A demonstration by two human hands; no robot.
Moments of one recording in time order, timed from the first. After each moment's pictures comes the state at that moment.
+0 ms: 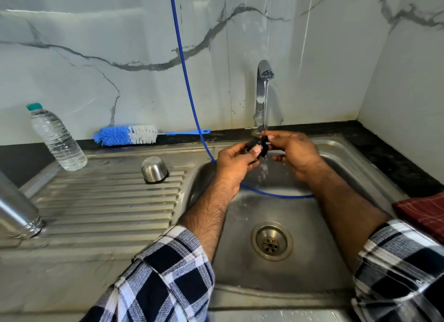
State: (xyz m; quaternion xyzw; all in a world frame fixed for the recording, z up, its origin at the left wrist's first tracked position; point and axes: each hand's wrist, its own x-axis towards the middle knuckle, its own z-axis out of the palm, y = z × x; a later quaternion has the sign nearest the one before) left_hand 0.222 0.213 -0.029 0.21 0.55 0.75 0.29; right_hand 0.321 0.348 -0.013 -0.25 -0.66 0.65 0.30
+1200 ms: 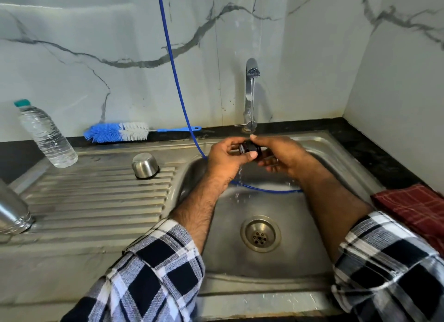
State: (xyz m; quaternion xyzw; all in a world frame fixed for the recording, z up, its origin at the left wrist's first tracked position) left_hand 0.221 0.213 -0.036 0.31 0.67 0.65 0.18; right_hand 0.343 0.331 0.002 -0.34 -0.68 0.62 0.18
